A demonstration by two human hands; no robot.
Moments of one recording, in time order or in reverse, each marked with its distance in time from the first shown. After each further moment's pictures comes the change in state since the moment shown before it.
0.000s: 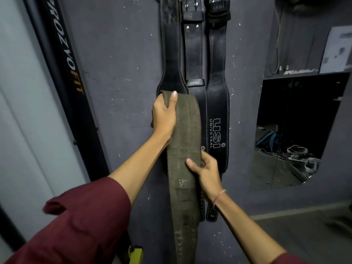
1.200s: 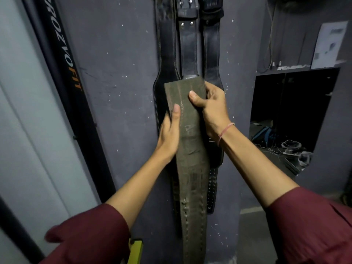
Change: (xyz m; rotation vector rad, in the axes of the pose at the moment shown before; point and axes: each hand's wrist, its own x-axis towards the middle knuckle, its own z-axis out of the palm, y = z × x) left_hand -0.065 -0.007 -0.008 -0.042 -0.237 -0.158; right_hand 0.056 -0.137 0.029 0.019 -0.057 -0.331
